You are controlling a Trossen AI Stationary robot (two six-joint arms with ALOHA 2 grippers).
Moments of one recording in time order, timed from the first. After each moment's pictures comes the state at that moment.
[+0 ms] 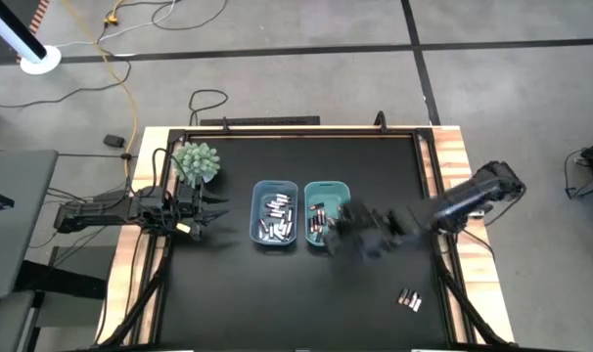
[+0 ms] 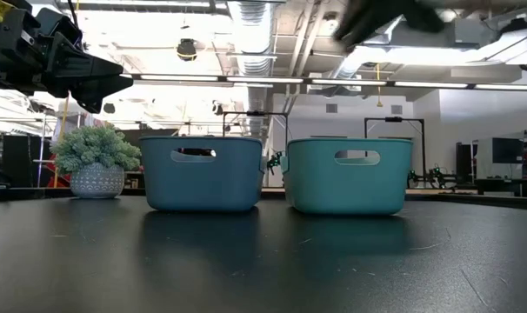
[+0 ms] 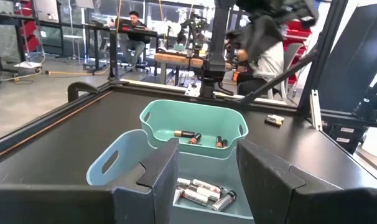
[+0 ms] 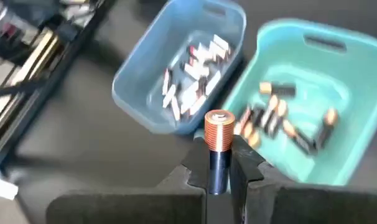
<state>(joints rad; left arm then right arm) 0.03 0.01 0.04 -0.03 -0.06 -0.10 0.39 1.53 1.36 -0.84 0.59 1.33</state>
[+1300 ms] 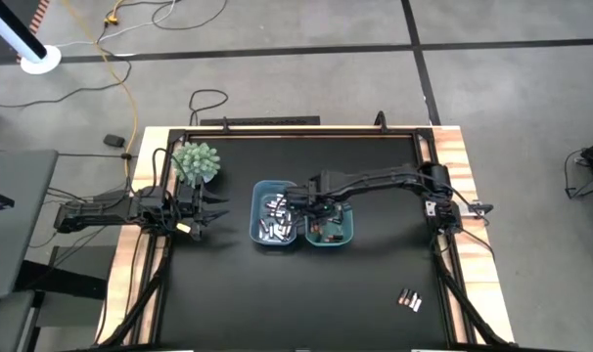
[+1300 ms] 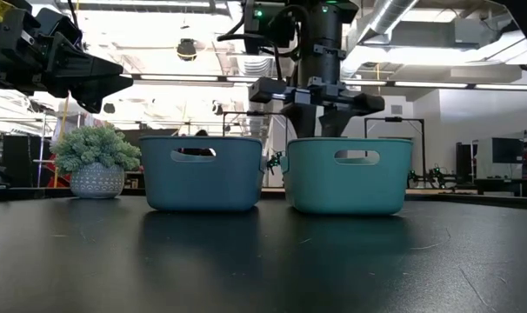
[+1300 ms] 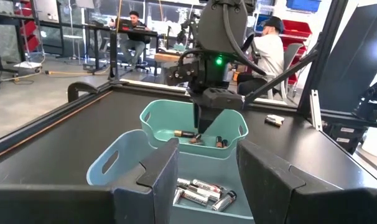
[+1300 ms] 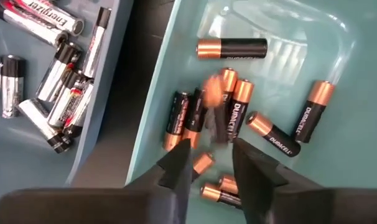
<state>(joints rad) 0.03 0.01 0.04 -0.03 -0.06 -0.10 -0.02 2.04 1.68 -1.13 0.05 1.23</state>
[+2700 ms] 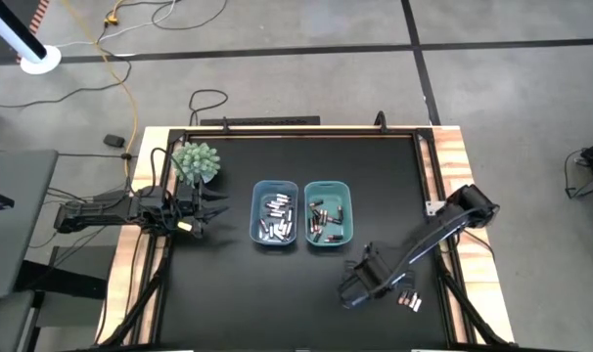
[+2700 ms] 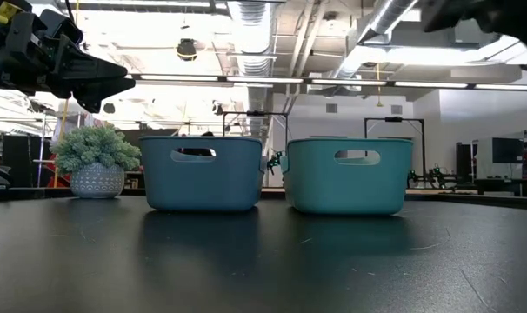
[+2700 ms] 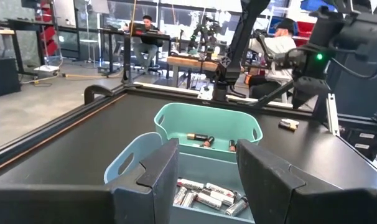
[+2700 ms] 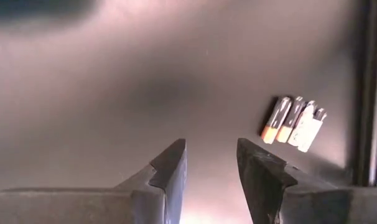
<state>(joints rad) 0.03 0.01 0.04 -0.03 -0.12 -0.09 0.58 1.85 1.54 -1.41 -0.08 2.33</state>
